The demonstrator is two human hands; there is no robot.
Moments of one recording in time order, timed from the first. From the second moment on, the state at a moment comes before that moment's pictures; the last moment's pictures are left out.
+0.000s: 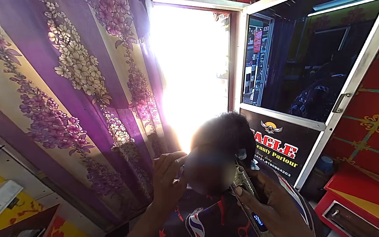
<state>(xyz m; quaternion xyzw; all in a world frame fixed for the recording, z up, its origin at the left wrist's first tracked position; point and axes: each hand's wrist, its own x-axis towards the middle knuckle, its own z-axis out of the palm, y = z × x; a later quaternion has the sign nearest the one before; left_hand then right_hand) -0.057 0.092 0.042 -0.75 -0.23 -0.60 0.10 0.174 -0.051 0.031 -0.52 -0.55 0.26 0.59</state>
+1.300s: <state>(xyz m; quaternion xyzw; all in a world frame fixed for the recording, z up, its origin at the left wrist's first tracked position) -0.107 0.118 0.145 -0.91 -0.11 -0.36 0.19 0.151 -0.059 0.010 -0.53 -0.53 0.28 0.60</state>
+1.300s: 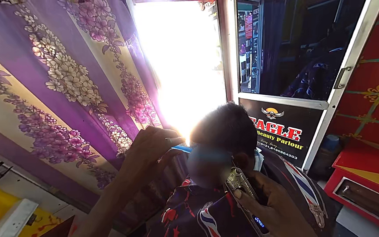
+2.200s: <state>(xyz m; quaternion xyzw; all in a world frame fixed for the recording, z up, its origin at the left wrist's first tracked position) -0.110 0.115 0.147 -0.92 -0.09 -0.35 0.19 0.141 -0.048 0.016 -0.49 -0.61 0.26 0.57</state>
